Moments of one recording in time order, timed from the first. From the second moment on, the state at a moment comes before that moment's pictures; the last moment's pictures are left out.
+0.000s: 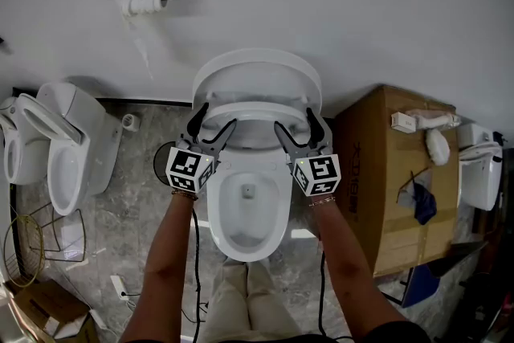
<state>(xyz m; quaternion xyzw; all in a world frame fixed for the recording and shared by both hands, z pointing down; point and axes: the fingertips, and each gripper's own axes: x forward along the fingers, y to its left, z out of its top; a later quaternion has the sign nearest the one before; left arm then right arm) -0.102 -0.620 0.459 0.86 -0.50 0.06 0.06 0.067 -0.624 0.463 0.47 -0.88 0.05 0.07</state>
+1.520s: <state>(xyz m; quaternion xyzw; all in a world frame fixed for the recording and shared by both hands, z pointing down) -0.105 -0.523 0.461 0.86 -0.51 0.04 0.06 0.087 -0.533 0.459 0.49 -0.87 0.08 0.03</state>
